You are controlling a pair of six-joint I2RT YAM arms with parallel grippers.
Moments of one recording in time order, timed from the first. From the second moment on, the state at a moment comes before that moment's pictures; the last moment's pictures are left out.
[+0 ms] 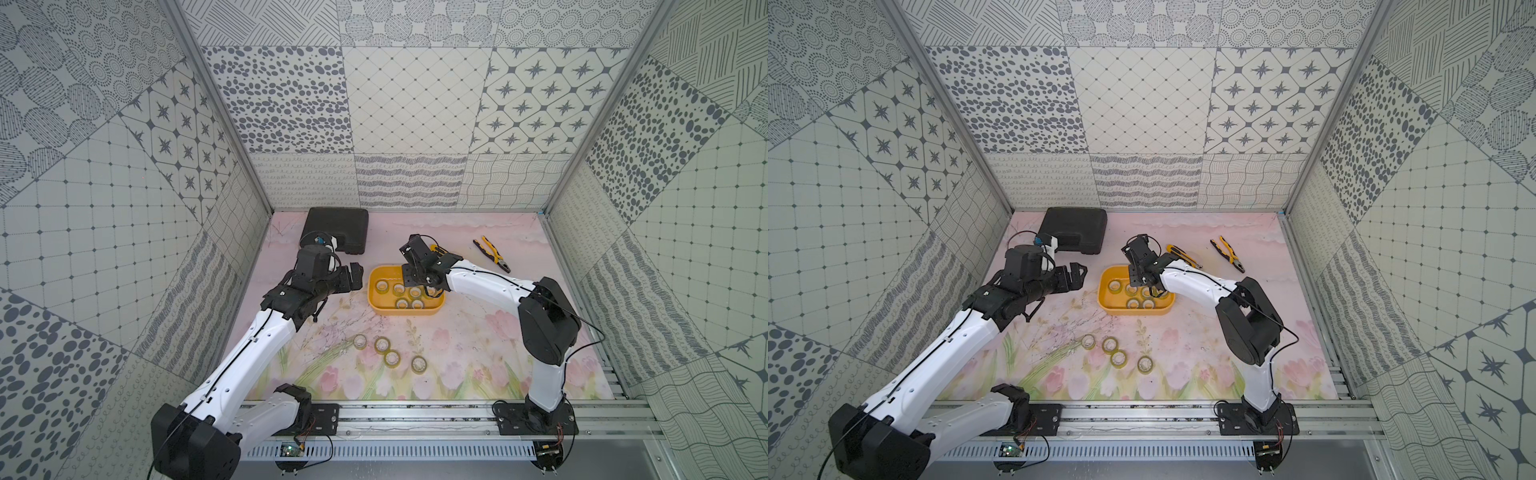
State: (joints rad) left arm -0.30 1.09 0.96 -0.53 0.01 -0.37; right arm 0.77 1.85 1.45 -0.51 0.27 0.49
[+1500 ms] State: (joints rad) left arm -0.30 1.18 0.97 -0.53 0.06 -0.38; right arm 1.19 1.53 0.77 -0.49 0.12 0.76
